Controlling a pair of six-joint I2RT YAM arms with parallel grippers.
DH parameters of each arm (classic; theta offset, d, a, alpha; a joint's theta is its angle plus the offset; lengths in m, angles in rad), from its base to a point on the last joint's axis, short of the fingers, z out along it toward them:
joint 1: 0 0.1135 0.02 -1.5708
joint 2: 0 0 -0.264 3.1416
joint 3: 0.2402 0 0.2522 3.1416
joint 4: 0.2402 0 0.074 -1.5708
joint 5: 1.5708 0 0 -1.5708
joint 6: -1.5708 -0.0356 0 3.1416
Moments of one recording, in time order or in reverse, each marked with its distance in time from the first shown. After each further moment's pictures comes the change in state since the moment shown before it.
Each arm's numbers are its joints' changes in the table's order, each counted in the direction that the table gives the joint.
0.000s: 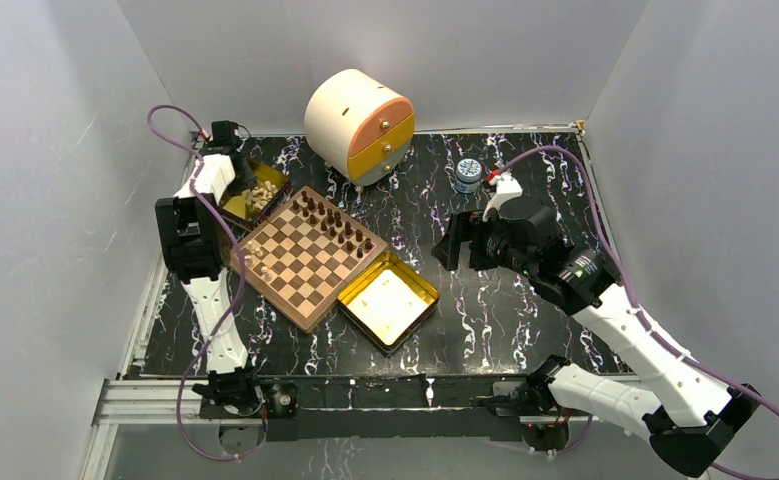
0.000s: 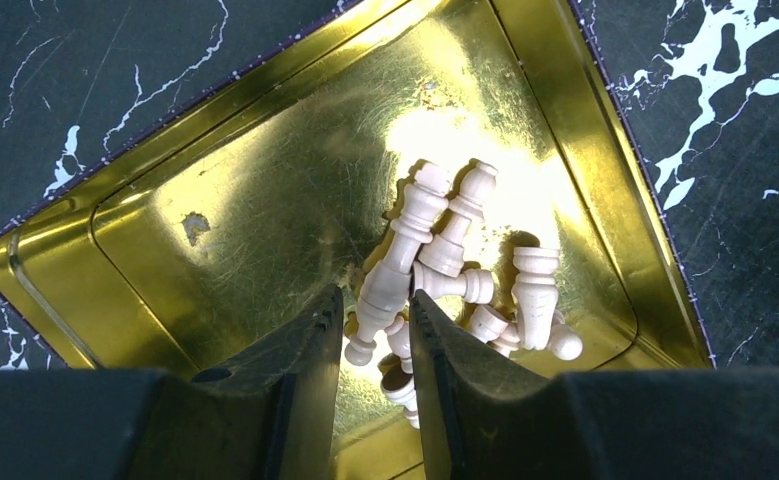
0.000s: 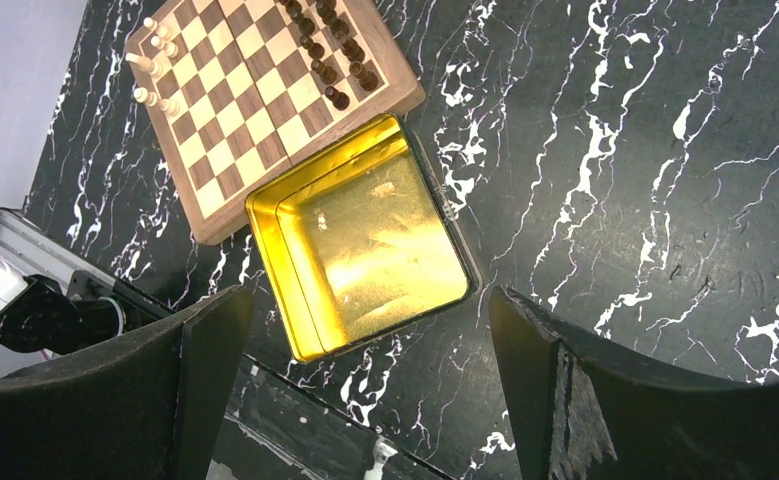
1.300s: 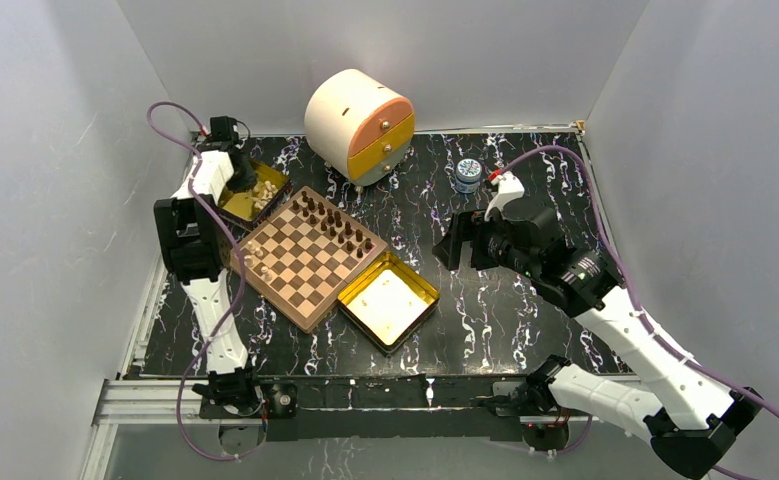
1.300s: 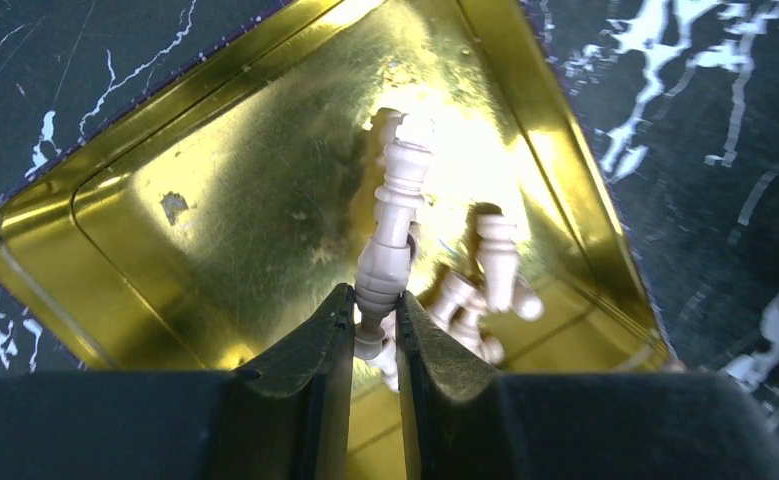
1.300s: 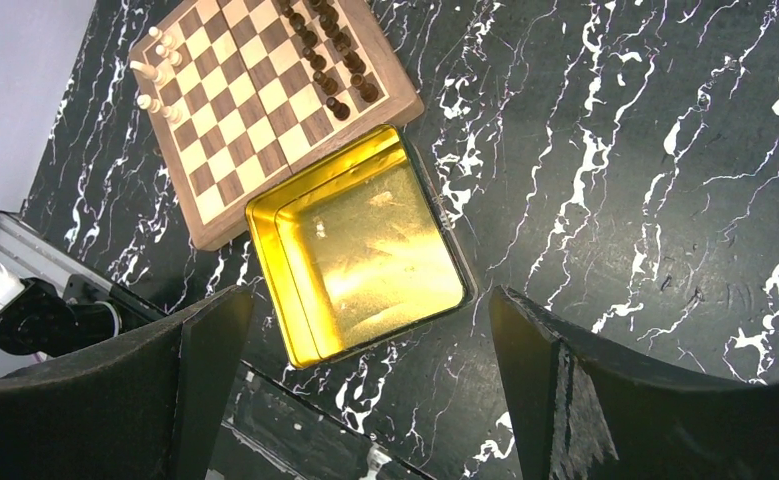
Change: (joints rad) left arm 0.000 0.004 0.042 0.063 0.038 0.002; right arm 0.000 -0.009 -0.002 -0.018 0.007 0.021
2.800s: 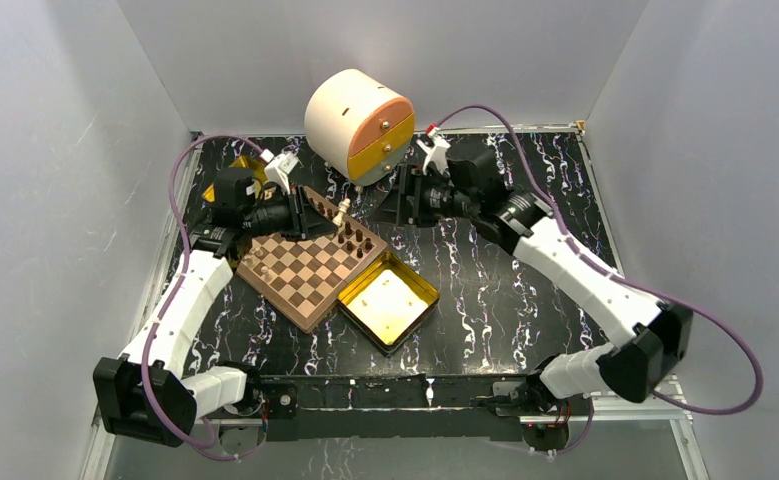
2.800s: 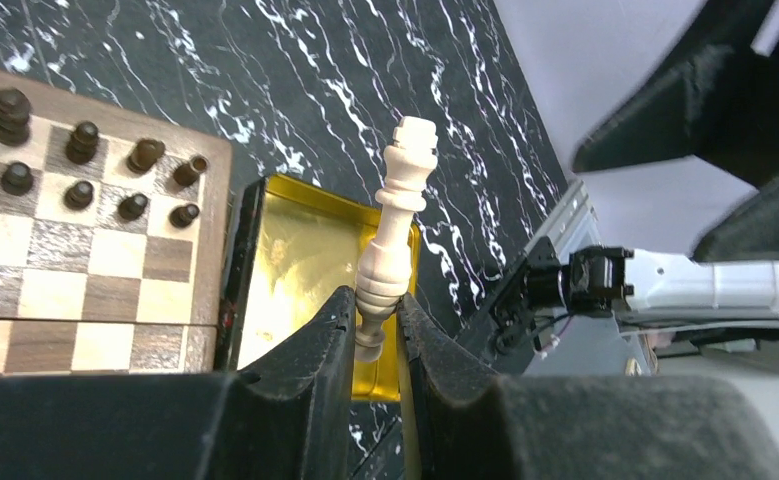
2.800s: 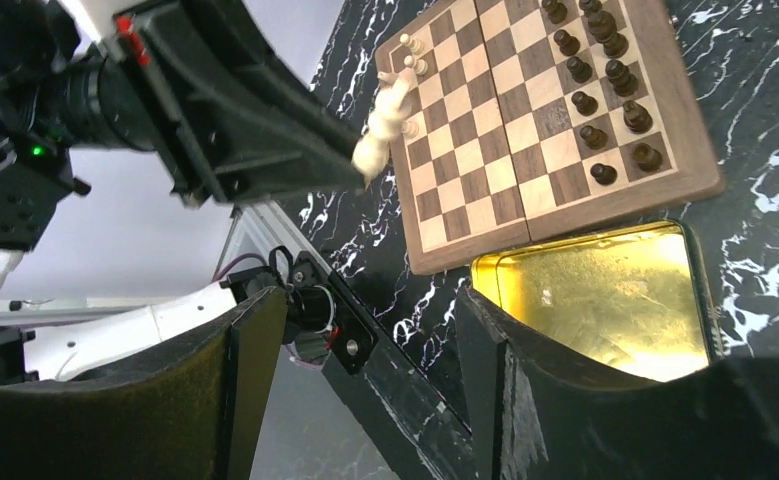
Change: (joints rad) left arm -0.309 -1.052 -0.816 -0.229 0.902 0.045; right arm 0.000 0.408 0.273 -0.227 -0.407 -0.195
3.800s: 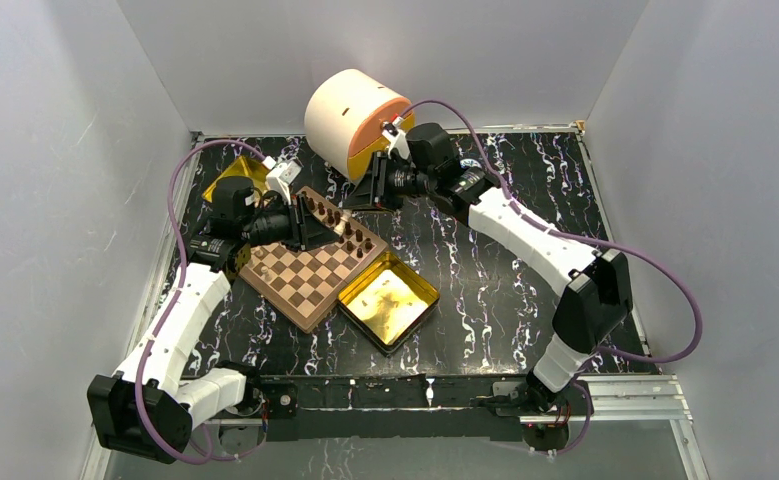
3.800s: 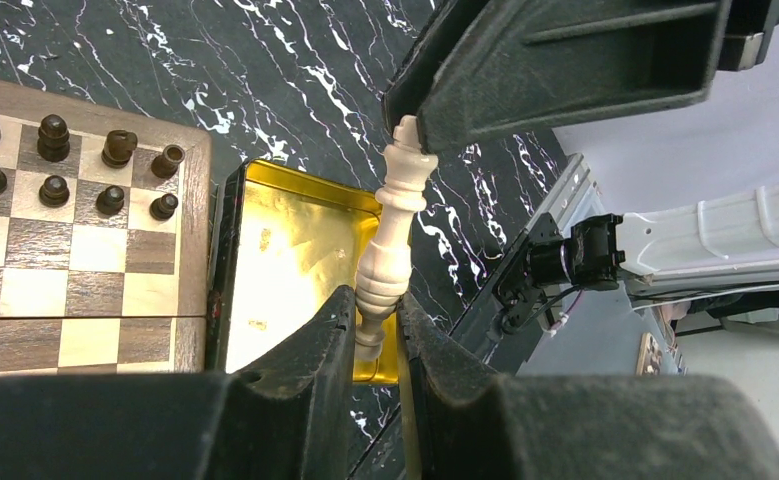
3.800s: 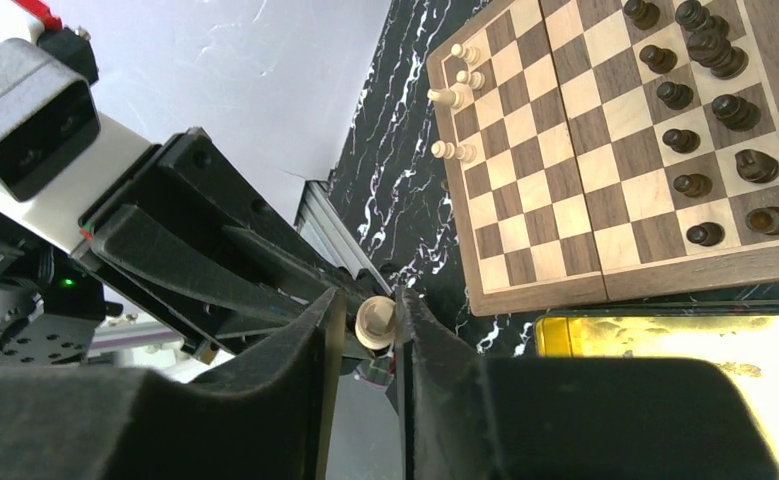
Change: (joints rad) left arm -0.026 -0.087 -0.061 0.002 0.027 -0.041; right arm 0.000 0.333 0.187 -0.131 -0.147 -0.168
